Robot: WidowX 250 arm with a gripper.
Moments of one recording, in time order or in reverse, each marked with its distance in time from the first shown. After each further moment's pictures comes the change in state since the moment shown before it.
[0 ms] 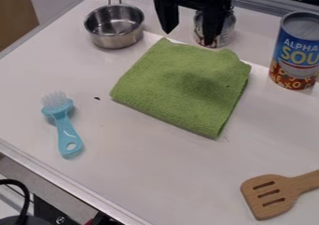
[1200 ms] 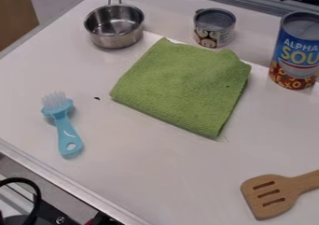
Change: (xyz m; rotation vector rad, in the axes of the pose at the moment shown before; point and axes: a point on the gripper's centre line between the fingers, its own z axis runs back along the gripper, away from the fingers) arm 0.106 -0.060 -0.005 0.043 -0.122 0.155
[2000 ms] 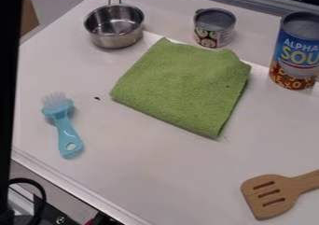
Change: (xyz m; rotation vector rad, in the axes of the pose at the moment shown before) arm 0.031 -0.056 -0.006 -0.090 -0.100 -0.285
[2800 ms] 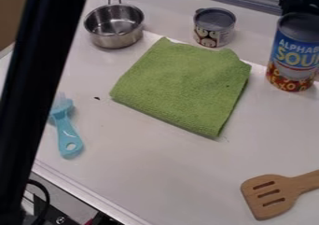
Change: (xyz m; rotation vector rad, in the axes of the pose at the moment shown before) arm -0.043 -0.016 -0.049 0.032 0.221 -0.023
